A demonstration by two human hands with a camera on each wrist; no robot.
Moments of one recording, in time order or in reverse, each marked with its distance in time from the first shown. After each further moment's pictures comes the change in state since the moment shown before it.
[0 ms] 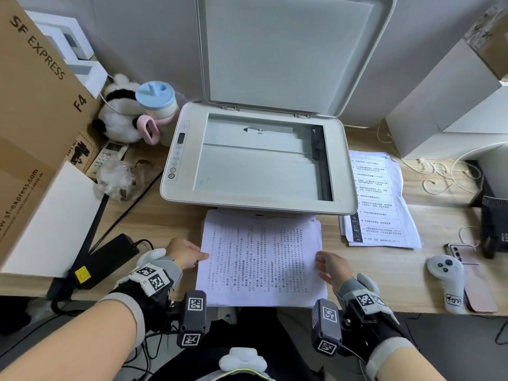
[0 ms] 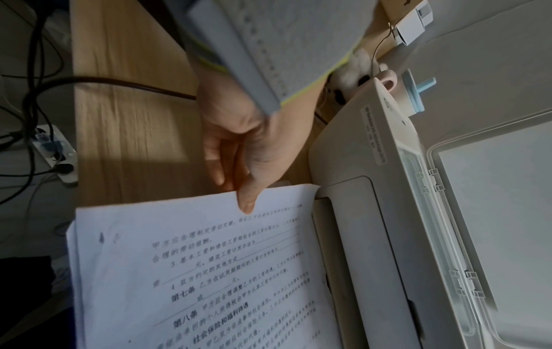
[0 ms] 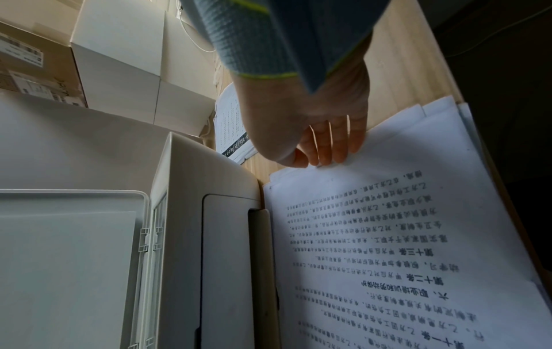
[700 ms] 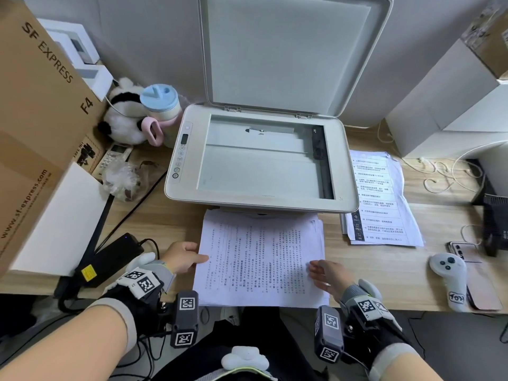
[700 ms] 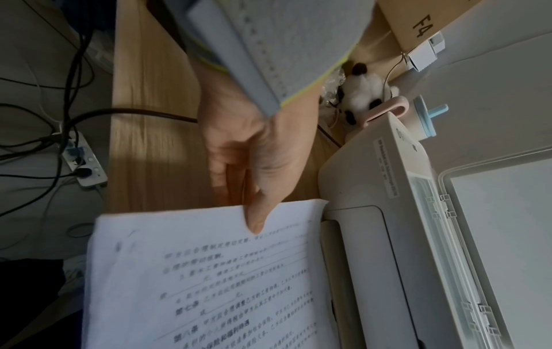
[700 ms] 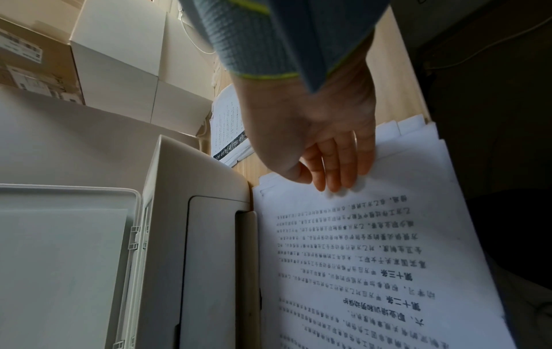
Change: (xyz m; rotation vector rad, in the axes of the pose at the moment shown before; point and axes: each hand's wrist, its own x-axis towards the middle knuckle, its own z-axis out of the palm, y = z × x) left_hand 0.007 -0.020 -0.011 -0.092 -0.175 0.028; right_hand -0.008 0.016 -0.002 -0.005 -0.181 0.041
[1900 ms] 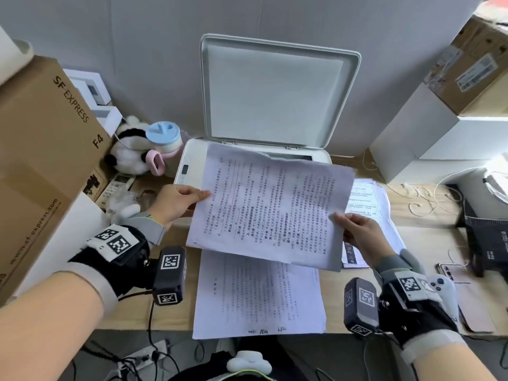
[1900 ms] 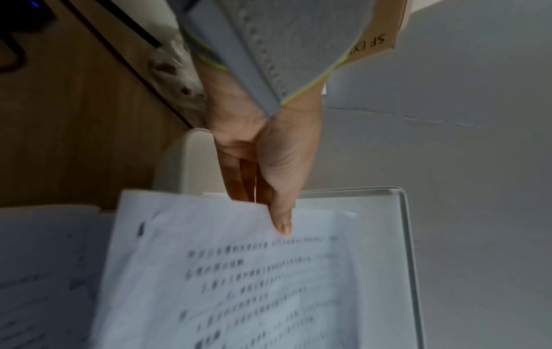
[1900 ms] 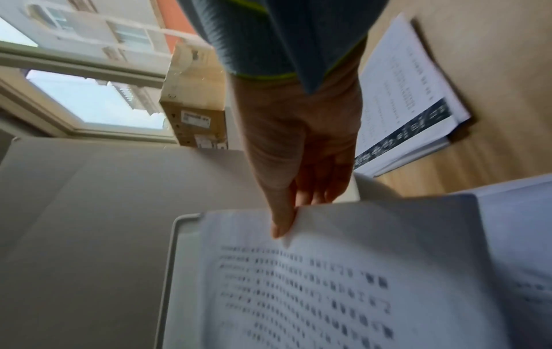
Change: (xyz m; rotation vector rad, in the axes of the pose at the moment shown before) left_hand -0.054 0.155 -0.051 -0.229 0.091 0.543; right_hand -0.056 -0.128 -0.050 0.143 -0.092 -0.644
